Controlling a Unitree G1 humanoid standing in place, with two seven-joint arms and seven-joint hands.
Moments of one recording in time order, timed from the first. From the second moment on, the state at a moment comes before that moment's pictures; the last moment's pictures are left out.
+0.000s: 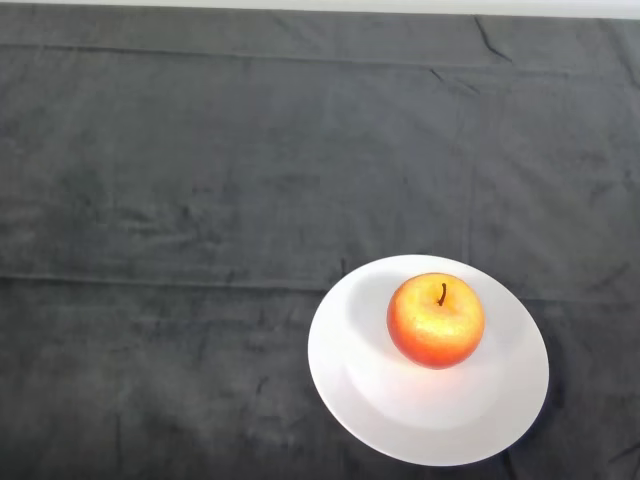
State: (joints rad) left arm -0.48 0.75 0.29 1.19 -0.14 -0.66 0.10; right arm -0.75 -0.60 0.16 1.14 -0.37 0.05 -0.10
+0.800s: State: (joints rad) left arm -0.48 0.75 0.29 1.19 -0.13 -0.64 0.13; right arm -0.75 -0.60 0.16 1.14 -0.37 0.05 -0.10
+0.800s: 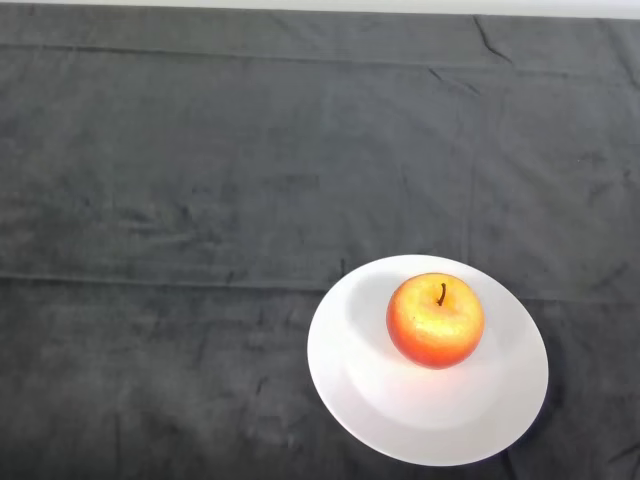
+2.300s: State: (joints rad) left arm -0.48 0.75 0.32 1.19 -0.10 -0.64 0.13; right arm -0.75 -0.60 0.16 1.14 -0.37 0.05 -0.10
